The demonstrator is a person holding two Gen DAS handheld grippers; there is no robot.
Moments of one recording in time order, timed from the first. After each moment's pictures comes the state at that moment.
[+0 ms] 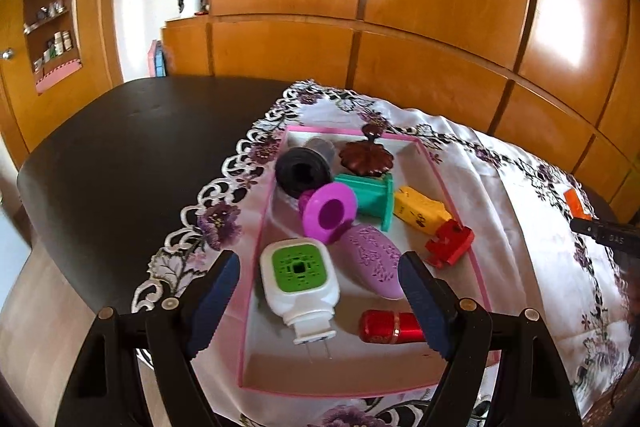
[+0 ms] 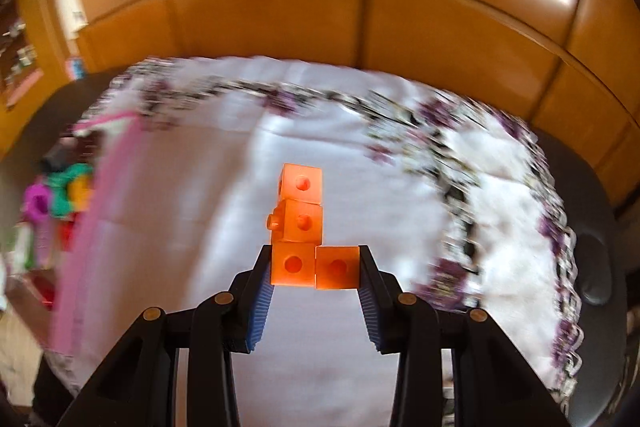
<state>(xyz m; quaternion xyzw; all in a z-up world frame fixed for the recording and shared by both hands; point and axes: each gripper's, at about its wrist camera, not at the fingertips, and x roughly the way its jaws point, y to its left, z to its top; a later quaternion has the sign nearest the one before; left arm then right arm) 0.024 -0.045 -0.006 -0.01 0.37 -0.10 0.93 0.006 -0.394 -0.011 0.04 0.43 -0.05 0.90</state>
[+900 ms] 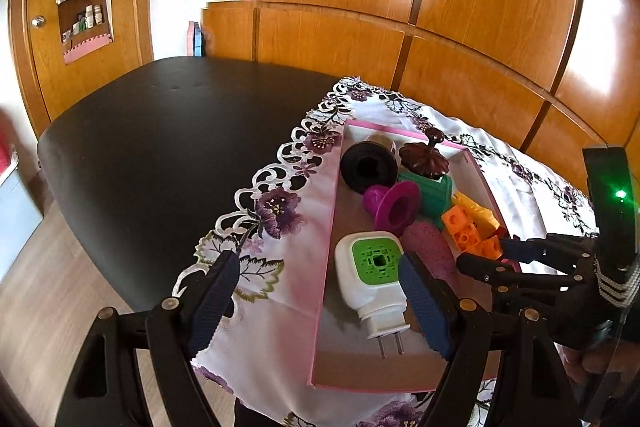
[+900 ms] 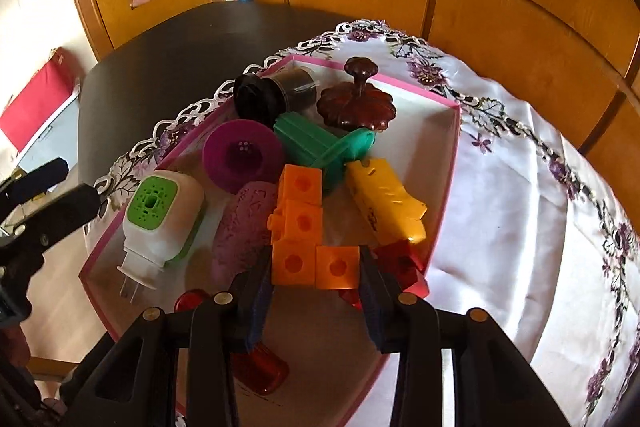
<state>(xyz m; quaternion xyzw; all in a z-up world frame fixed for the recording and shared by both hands) 0.029 0.001 -0.018 -0.05 0.38 -0.05 0.92 0.068 -0.171 -0.056 -0.07 0.46 0.14 0.87</state>
